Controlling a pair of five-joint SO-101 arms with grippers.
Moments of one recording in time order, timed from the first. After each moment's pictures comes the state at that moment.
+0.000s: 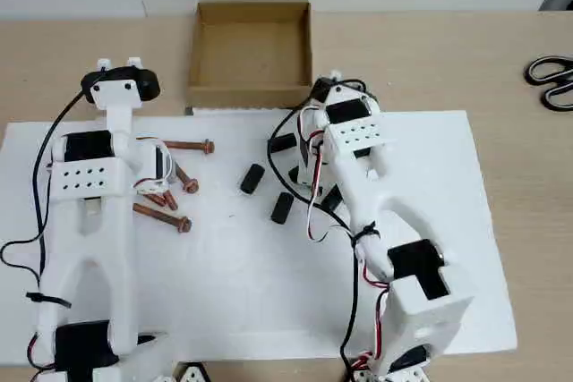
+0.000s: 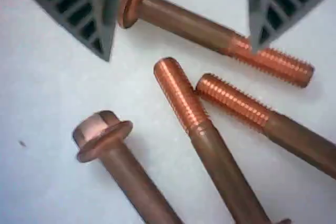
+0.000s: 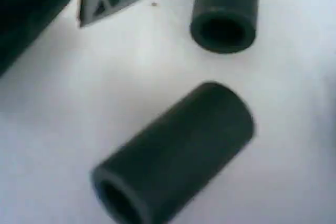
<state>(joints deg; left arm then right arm) -10.6 -12.7 22.4 77.7 2.2 -19.5 14.5 1.8 80.5 -27.6</state>
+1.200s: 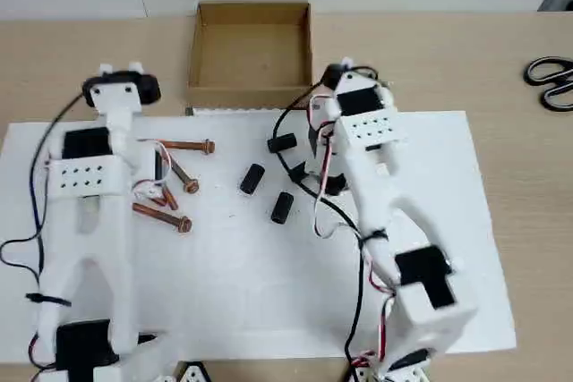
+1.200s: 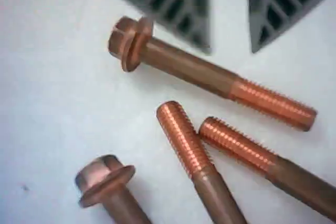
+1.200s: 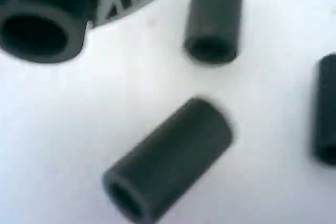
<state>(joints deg) -10.6 -12.7 16.5 86.4 2.2 -17.5 8.4 -2.8 86.7 -27.6</state>
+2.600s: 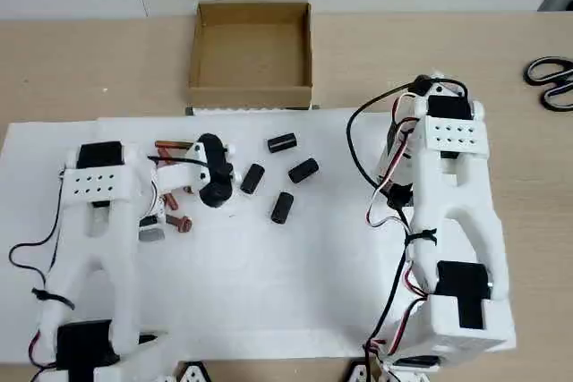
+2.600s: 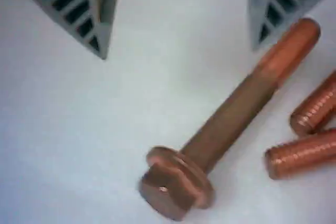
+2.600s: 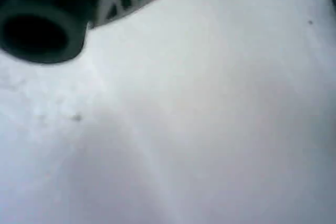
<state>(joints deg) -9.8 -12.7 29.3 80.7 -77.7 1.3 4.3 4.8 88.3 -21.8</state>
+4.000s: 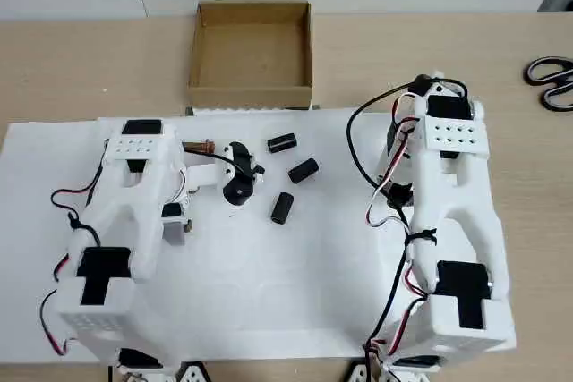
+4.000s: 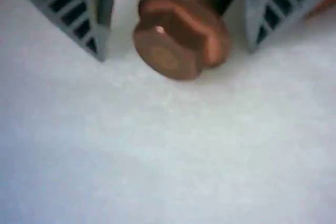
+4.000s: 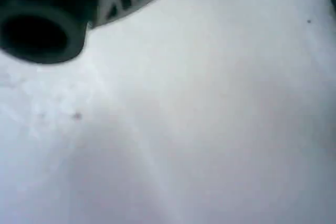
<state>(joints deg) -4.0 12.8 14.8 85.6 -77.8 1.3 4.3 4.9 88.1 -21.8</state>
